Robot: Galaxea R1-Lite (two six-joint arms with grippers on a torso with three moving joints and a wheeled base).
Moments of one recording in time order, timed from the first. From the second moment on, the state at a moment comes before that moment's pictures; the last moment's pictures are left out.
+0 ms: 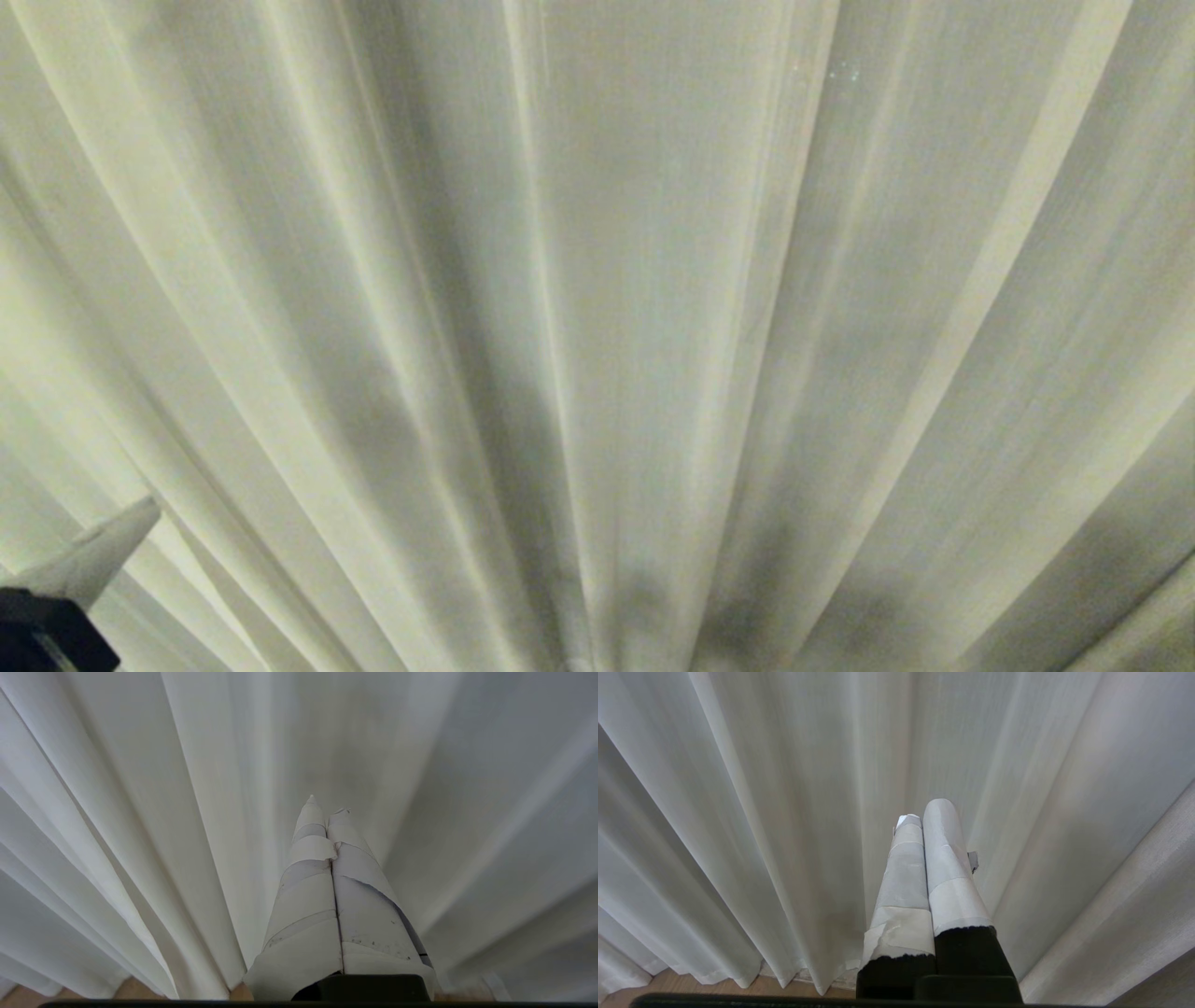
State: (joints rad) left arm 0.16 0.81 -0.05 -0.61 -0.20 -0.05; right arm 0.00 0.00 0.00 0.01 0.03 -0.05
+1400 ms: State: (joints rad) left arm 0.00 0.03 0.00 0.00 0.00 -0.01; right arm 0.00 0.00 0.00 0.01 0.03 -0.05
